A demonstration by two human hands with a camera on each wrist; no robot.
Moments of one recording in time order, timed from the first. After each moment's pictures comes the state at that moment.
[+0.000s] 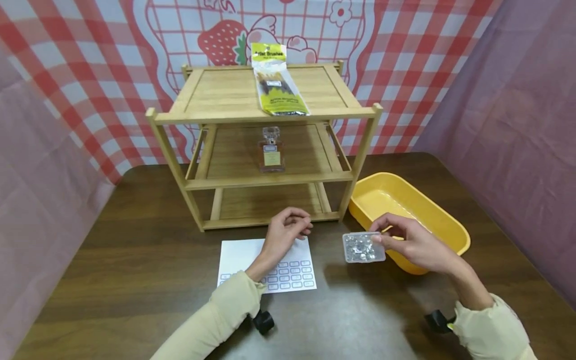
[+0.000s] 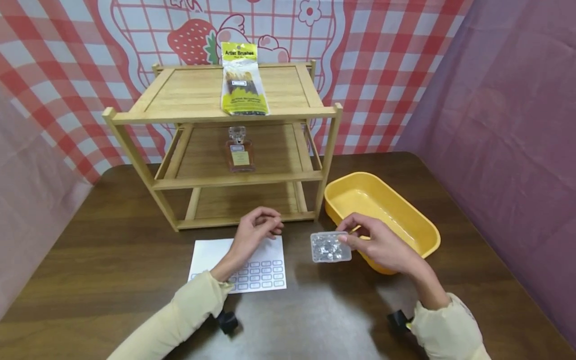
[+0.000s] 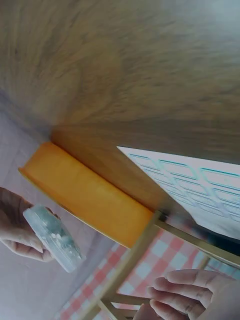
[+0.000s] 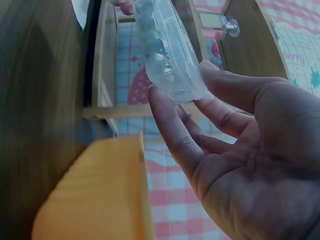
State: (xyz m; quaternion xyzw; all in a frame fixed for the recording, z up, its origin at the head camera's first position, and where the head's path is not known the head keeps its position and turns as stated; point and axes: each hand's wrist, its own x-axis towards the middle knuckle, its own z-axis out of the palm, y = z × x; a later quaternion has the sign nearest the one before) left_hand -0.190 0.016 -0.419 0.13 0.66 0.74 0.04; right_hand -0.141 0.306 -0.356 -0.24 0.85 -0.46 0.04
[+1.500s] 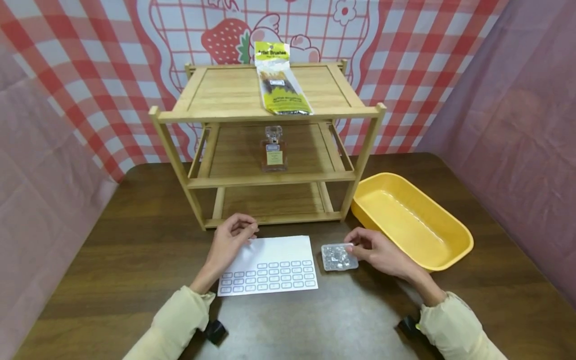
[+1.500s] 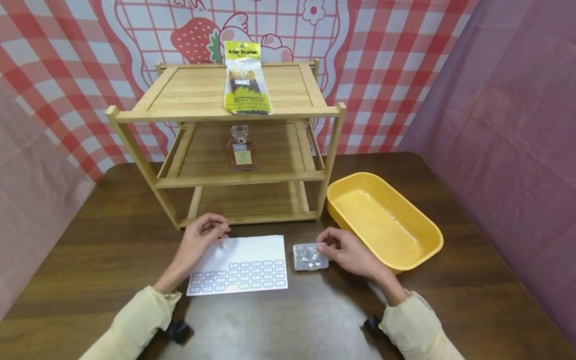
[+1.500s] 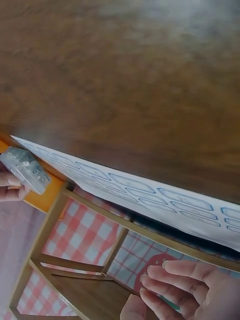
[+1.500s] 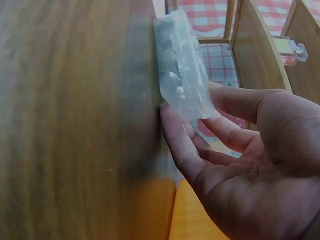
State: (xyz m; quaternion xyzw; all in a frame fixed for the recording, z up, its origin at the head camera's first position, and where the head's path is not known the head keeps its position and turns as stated) left_hand -0.181 -0.091 -0.427 0.08 0.75 0.65 -0.01; right_hand -0.160 0.272 -0.414 -0.19 0.87 -0.44 0.09
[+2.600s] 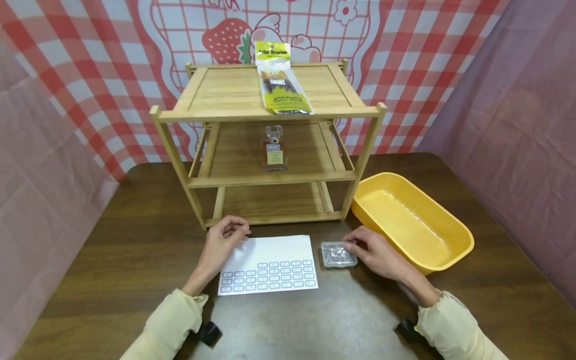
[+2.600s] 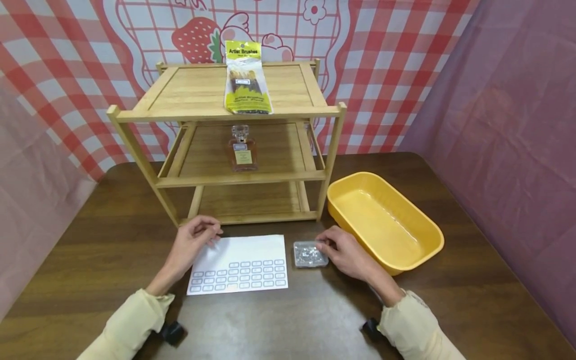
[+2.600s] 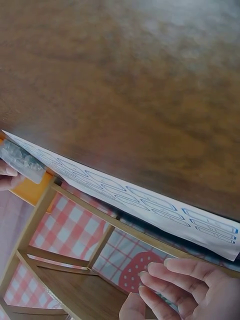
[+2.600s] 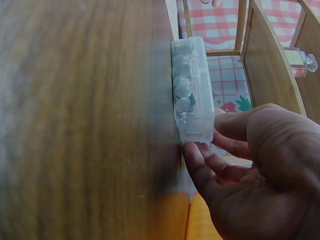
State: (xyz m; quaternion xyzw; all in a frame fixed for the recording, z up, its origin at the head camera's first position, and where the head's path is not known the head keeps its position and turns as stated) left_hand -0.178 -0.108 -0.434 0.07 0.77 0.64 -0.02; right_hand -0.161 0.267 -0.429 -0.25 0.90 -0.35 -0.05
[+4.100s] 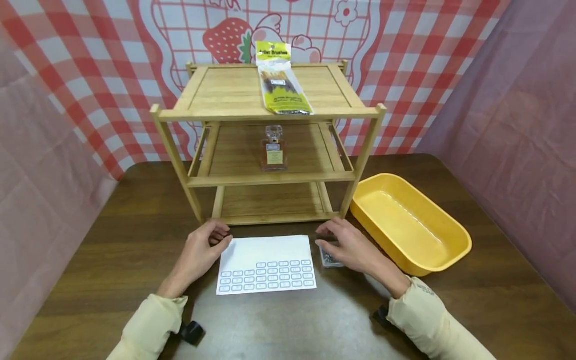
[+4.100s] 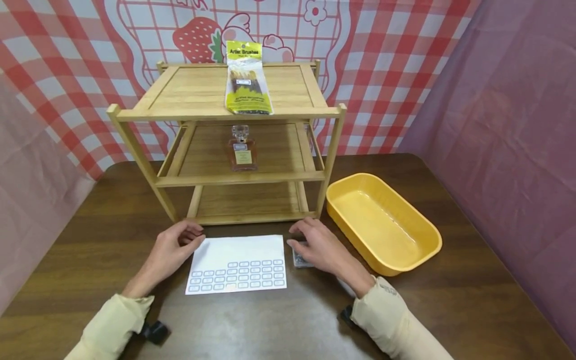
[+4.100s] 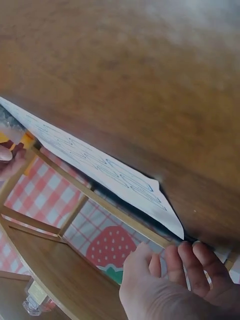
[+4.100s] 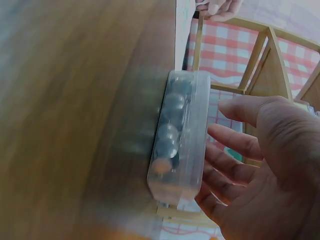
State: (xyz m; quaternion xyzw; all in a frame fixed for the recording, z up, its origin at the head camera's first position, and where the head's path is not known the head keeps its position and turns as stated) left_hand -0.177 -0.146 -0.445 0.14 0.89 0.42 -0.11; right_hand -0.175 0.214 -0.414 -0.26 0.93 -0.26 -0.06
